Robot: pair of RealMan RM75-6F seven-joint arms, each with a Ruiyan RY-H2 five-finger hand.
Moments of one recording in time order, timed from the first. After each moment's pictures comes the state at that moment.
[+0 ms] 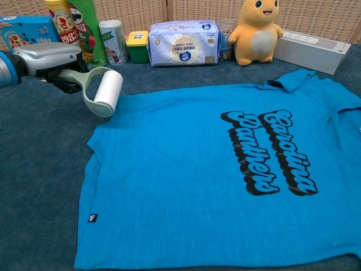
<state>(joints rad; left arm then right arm) -0.84 -1.60 -0.01 -0.81 1.52 0.89 -0.36 0.13 -1.08 0.22 -1.72 -1.21 1.44 -0.10</state>
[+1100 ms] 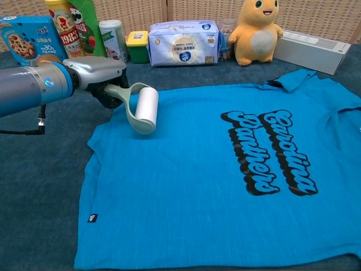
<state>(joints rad) -0.92 -1.62 -0.17 -1.24 0.98 0.78 0.41 0.15 -1.02 0.18 -1.71 -1.26 1.31 0.08</state>
